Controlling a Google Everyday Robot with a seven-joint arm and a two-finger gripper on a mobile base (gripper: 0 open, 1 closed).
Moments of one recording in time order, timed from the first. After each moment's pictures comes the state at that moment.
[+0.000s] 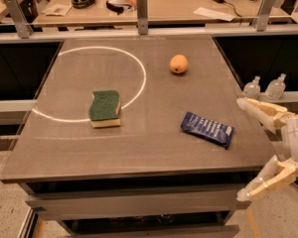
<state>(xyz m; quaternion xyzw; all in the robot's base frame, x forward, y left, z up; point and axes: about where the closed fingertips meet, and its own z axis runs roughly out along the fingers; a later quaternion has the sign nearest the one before) 0.375 -0.166 0.896 -0.58 0.63 0.23 0.47</state>
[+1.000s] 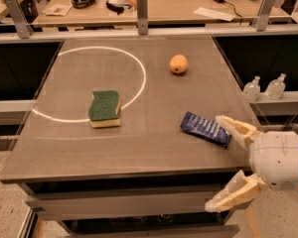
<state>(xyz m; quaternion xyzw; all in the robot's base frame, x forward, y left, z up) 0.371 -0.129 0.853 -0.55 0.66 0.24 0.46</state>
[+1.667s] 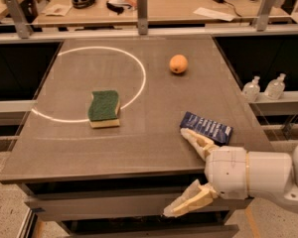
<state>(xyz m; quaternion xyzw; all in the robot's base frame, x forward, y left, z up) 0.380 -0.060 0.804 -0.53 0.64 0.29 0.48</state>
